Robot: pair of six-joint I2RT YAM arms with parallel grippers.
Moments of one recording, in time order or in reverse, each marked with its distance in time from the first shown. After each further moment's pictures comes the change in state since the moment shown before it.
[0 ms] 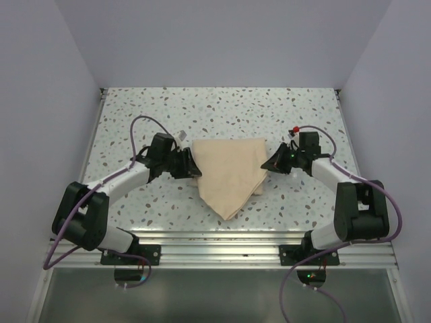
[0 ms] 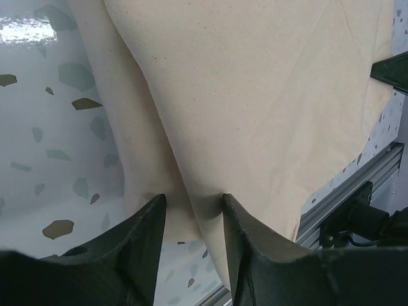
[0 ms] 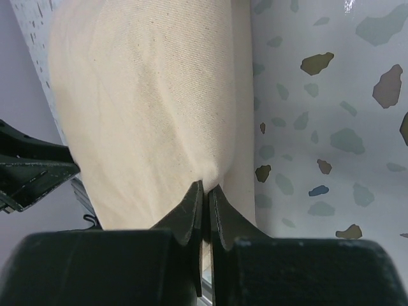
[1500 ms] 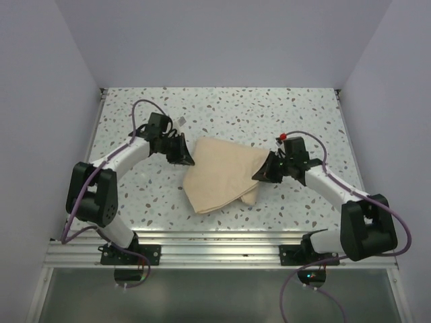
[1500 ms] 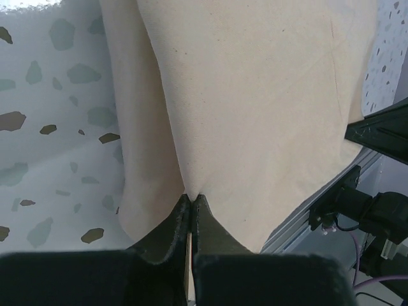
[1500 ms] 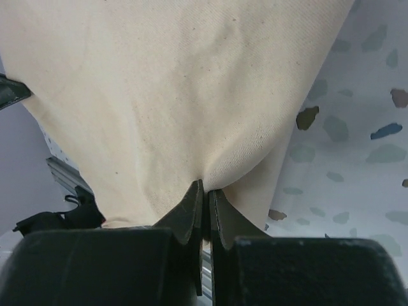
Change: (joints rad) left arm 0.123 0.206 0.336 -0.296 0.145 0.161; right arm 0.199 -0.119 0.000 -0.127 0.141 0.063
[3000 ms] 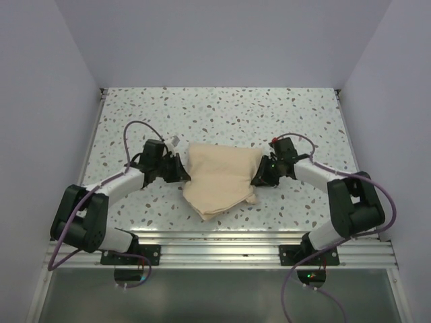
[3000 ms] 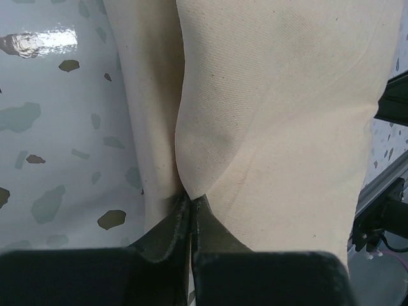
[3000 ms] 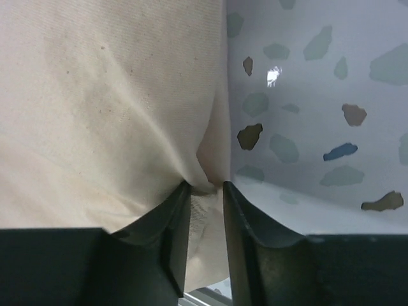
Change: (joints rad) left arm -0.035 -0.215 -0.441 0.353 -0.108 -0.035; right arm 0.051 0.151 -0.006 -0.014 0.142 -0.043
